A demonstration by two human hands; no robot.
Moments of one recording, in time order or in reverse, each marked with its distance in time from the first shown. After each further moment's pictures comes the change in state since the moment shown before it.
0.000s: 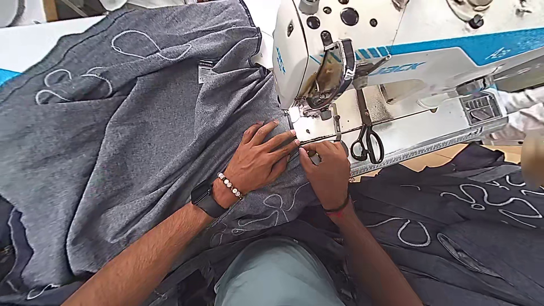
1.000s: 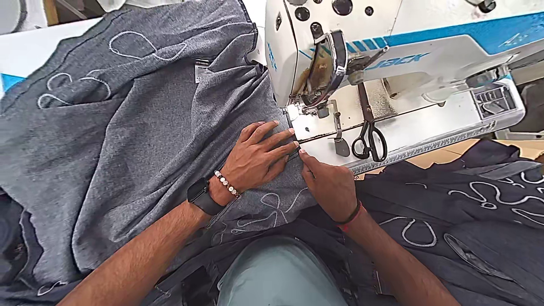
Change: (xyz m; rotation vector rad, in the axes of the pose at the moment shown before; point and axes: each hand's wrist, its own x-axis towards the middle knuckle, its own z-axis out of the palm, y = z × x) left_hand 0.002 -0.004 -0.005 -0.003 -0.018 0.052; right_hand -0.023 0.012 -0.015 -0.174 -0.133 -0.301
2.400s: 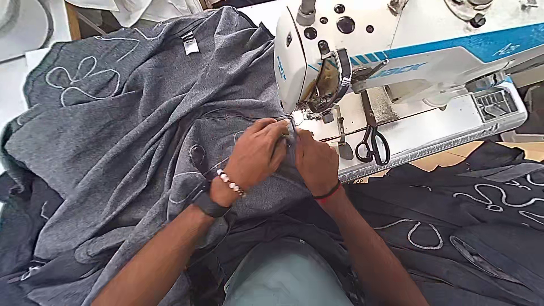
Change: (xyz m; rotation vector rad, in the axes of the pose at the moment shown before) left_hand 0.019 -0.001 -0.035 -0.128 0.013 -0.258; right_hand 0.060 -0.034 0.016 0.044 0.058 0.262
